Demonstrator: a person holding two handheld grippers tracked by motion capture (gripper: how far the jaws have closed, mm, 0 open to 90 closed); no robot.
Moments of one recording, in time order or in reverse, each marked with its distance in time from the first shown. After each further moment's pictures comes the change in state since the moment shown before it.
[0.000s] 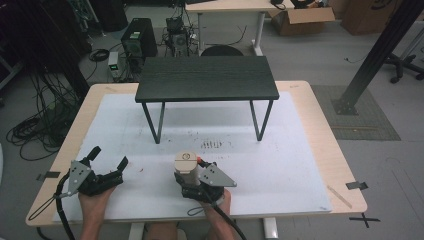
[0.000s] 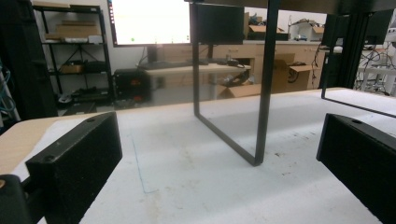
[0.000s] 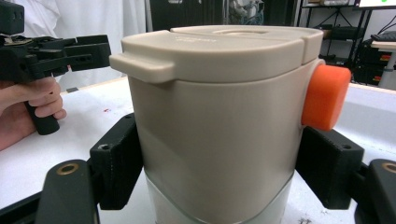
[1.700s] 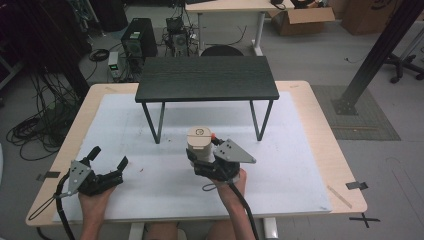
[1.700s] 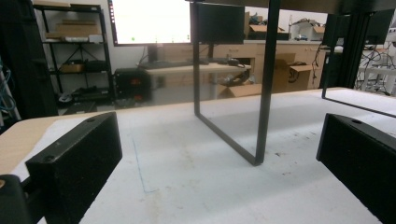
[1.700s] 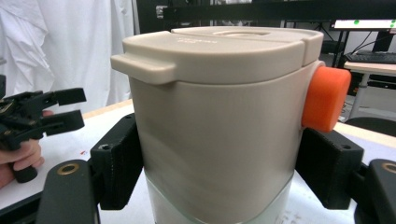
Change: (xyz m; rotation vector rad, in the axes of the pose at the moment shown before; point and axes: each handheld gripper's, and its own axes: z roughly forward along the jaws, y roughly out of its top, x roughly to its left) left arm 0.000 0.000 0.000 0.001 0.002 -0.003; right arm -0.040 0.070 -0.018 -0.028 -0.036 -0.006
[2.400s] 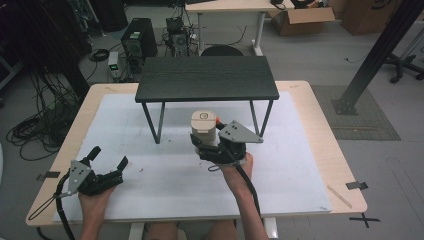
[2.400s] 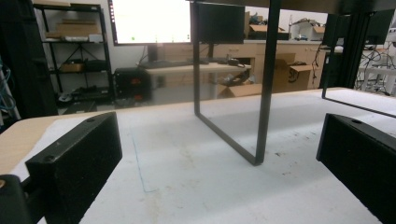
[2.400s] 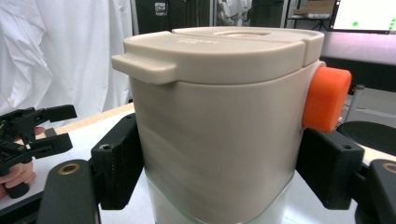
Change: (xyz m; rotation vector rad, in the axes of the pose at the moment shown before) left arm 0.000 0.000 0.000 0.003 0.000 -0.003; right arm -0.022 0.041 0.002 0.030 0.005 -0.010
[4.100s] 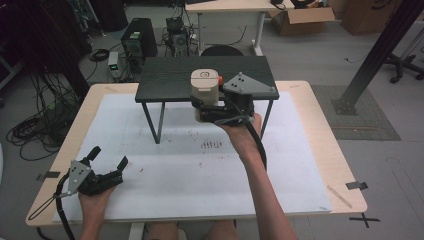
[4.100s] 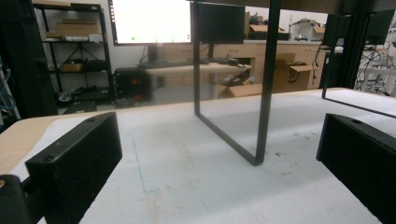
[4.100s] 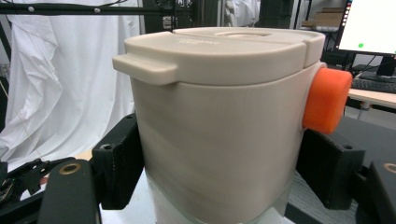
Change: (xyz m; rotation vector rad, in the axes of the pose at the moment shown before) left arm 0.000 0.000 0.000 -0.002 0.000 -0.001; right arm -0.030 0.101 0.005 -0.010 0.043 -0.014
